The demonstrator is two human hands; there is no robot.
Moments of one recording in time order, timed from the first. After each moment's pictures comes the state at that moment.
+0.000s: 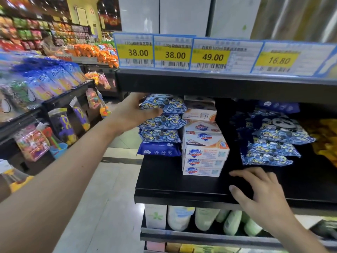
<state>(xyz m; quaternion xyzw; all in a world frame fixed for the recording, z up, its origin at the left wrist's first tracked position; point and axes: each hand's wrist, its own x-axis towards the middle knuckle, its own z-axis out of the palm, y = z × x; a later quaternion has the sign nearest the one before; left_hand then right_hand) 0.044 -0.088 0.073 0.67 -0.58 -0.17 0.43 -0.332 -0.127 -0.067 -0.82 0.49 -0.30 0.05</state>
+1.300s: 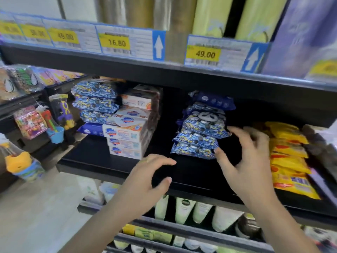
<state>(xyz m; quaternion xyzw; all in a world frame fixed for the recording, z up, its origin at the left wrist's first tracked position) -0.268 -0.059 -0.042 0.67 -0.60 -0.12 0.41 -0.480 -0.209 0.003 -0.80 0.40 -0.43 0.11</state>
